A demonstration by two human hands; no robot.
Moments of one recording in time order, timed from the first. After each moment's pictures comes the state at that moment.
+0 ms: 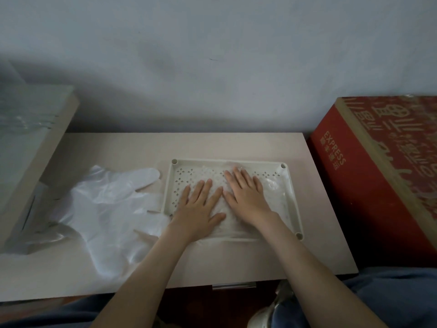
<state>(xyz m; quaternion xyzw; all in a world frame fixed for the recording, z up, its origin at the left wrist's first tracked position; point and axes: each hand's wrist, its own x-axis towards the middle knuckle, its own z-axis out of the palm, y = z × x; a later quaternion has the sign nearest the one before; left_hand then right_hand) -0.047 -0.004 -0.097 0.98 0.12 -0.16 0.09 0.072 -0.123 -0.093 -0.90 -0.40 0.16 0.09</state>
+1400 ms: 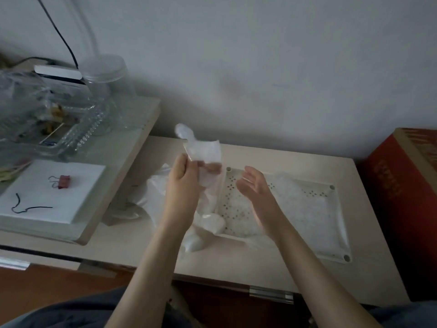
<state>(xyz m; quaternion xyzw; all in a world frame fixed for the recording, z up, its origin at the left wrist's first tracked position) -0.136 0.034 0.060 0.59 0.36 0.34 0.64 -0.010 -0.062 -0.020 -0.66 -0.25 0.37 0.61</state>
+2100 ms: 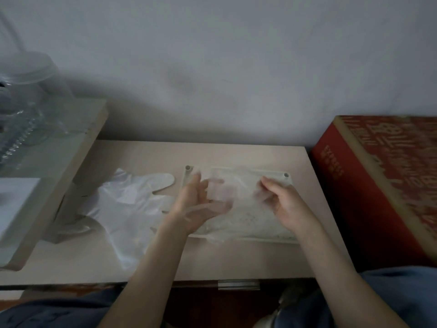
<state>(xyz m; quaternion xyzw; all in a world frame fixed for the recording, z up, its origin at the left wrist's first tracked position) -0.068 0.001 -0.005 0.28 0.29 0.03 0.92 0.057 -0.159 -0.006 -0.61 -0.06 0.35 0.71</state>
